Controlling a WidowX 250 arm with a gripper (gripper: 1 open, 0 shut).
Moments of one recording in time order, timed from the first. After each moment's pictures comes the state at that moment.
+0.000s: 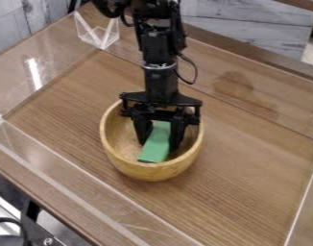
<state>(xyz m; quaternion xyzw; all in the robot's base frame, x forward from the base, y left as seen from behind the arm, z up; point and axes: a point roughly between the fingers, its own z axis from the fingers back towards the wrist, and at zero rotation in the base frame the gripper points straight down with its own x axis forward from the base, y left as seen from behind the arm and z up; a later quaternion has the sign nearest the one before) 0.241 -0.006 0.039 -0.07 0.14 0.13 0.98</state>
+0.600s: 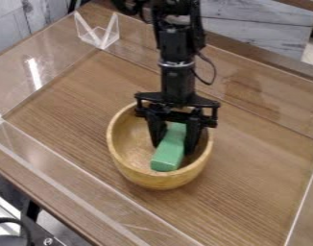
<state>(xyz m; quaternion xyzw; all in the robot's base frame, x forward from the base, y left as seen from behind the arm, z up) 0.241 -0.031 0.049 -0.08 0.16 0.10 0.98</state>
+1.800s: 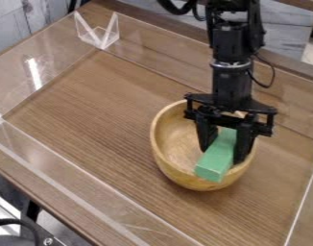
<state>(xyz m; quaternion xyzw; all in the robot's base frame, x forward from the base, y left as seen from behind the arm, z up) 0.251 -0.085 0.063 -0.11 0.14 0.00 0.98</state>
